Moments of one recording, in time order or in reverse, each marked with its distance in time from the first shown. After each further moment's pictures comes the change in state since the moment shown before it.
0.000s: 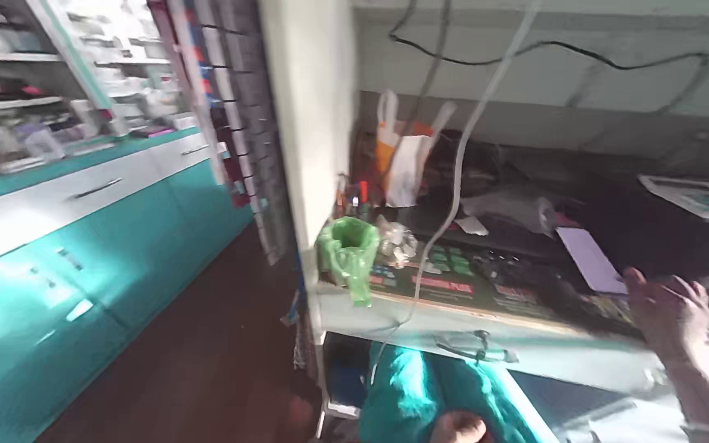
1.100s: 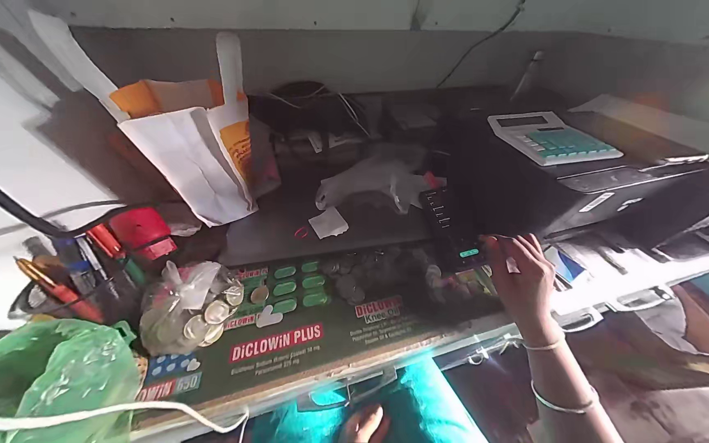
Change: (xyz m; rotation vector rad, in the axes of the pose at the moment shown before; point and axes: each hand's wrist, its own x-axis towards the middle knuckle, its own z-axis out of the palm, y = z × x) left_hand 0.069 -0.004 0.031 0.053 0.367 -0.179; right_hand 0.006 -0.001 -0.001 0.157 0.089 -0.037
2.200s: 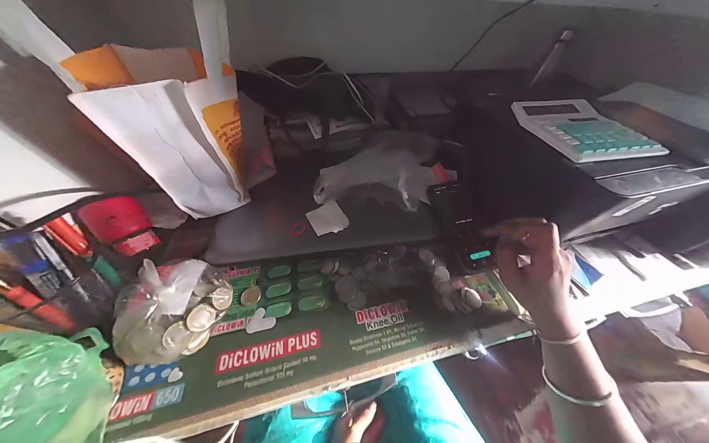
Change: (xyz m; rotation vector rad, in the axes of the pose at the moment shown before) left_hand 0.010 0.003 0.000 -0.007 0.080 -0.057; right_hand 0.020 0.005 0.004 0.052 -0.110 -0.063
